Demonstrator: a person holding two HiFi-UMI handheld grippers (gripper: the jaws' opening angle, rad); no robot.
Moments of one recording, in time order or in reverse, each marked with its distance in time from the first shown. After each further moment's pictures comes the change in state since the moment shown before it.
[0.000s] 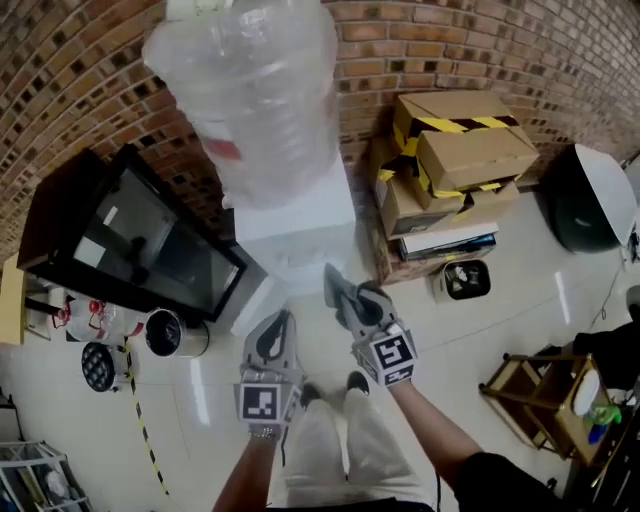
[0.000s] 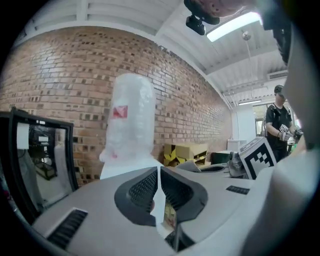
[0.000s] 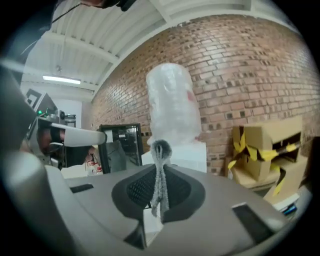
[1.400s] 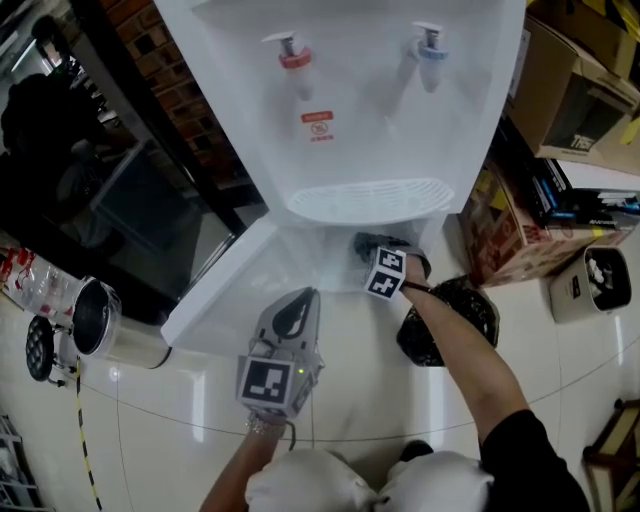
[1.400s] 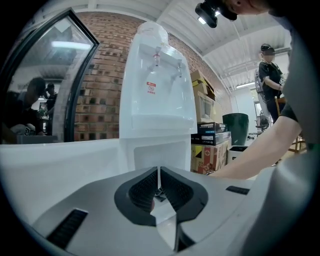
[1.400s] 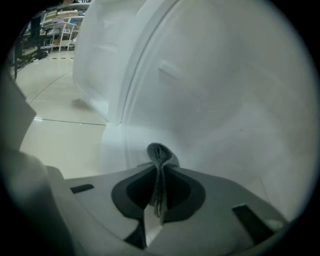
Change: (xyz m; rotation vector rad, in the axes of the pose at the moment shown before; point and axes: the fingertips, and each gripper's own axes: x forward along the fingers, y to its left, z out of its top) left arm 0.127 0.102 -0.581 0.056 0.017 0.011; right arm 0.451 -0.133 -0.667 -0.866 0.566 0.157
